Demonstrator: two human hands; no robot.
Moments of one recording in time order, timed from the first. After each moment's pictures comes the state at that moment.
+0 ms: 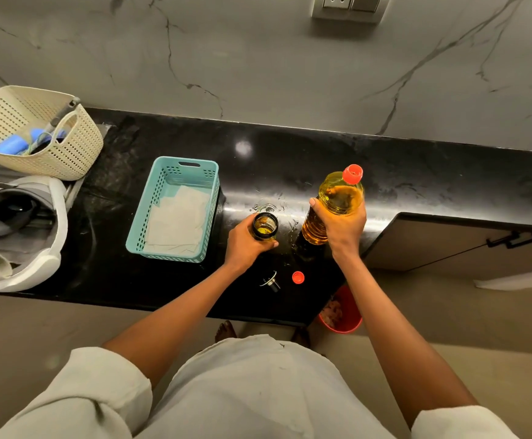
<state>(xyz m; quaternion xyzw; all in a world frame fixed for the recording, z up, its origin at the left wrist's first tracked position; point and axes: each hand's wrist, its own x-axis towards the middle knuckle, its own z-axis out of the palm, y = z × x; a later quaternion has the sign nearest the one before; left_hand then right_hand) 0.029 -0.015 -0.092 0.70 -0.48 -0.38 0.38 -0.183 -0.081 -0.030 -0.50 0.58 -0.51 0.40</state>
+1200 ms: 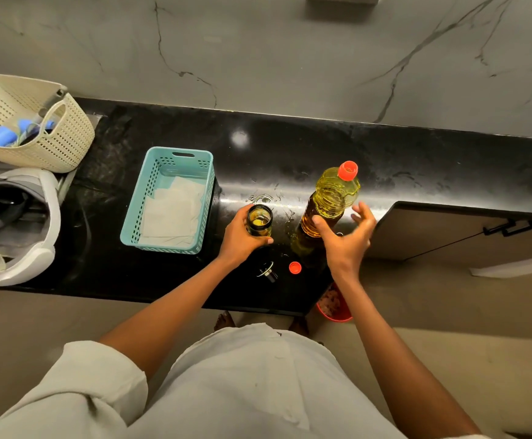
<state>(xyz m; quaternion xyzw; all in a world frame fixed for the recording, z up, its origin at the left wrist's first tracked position) 0.033 -0.010 -0.106 0.68 -0.46 -0.44 0.37 -0.206 -0.025 -0.060 -0.48 0.69 -0.45 0.31</state>
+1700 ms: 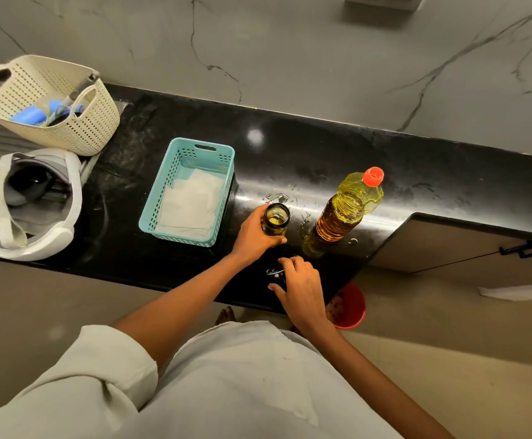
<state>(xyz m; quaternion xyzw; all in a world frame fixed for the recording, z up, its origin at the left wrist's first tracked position) 0.034 -0.007 -0.111 0.69 -0.47 -0.42 0.36 -0.146 0.066 -0.092 -0.82 0.53 -0.08 0.19</state>
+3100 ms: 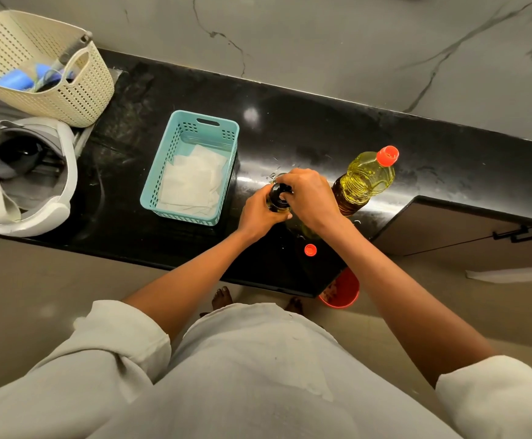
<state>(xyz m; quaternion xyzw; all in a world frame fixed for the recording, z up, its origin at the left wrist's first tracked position) 0.038 -0.010 -0.109 0.67 -0.48 -0.42 0.37 -0.099 -0.063 0.002 -0.88 0.44 -0.11 0.16</state>
